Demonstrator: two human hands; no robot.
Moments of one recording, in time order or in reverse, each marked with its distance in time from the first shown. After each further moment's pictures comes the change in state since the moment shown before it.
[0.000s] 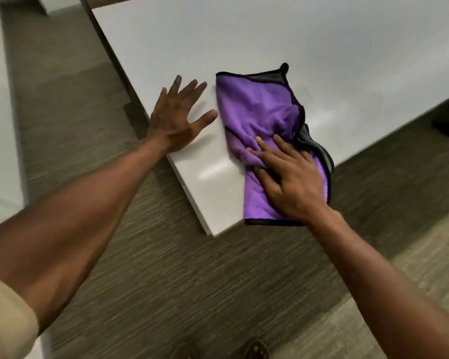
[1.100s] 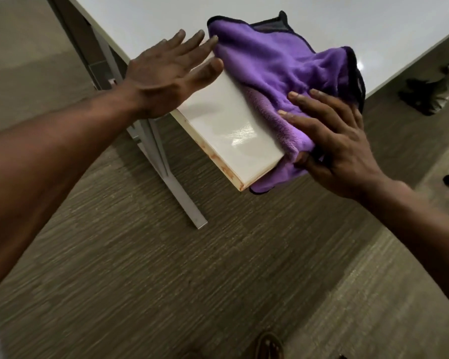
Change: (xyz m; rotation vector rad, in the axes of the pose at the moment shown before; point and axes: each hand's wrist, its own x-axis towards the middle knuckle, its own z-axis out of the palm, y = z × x) left_hand -0.039 -0.014 0.005 0.046 -0.148 0.348; right_hand -0.063 0.023 0.022 -0.155 0.213 -0.302
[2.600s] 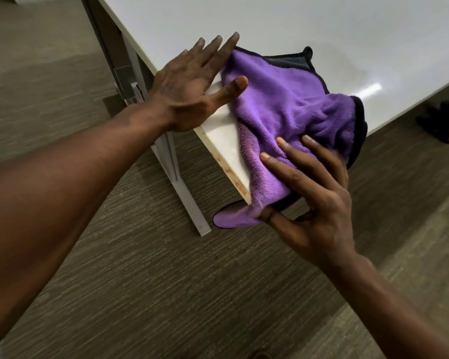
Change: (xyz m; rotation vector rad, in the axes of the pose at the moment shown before) left_hand 0.001 0.003 0.007 0.005 0.151 -0.054; right_hand -0.004 -0.089 0.009 0.293 0.147 0.179
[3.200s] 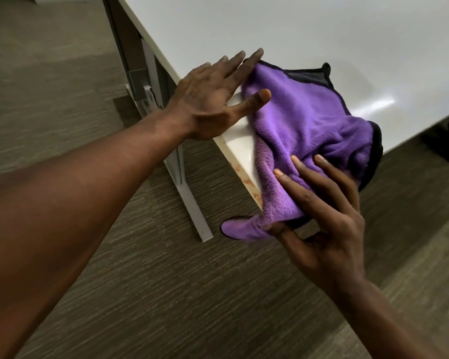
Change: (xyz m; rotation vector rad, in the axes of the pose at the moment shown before) left_hand 0.001 -0.001 0.002 0.012 0.001 0.012; right_hand -0.004 -0.015 0.002 0.019 0.021 0.015
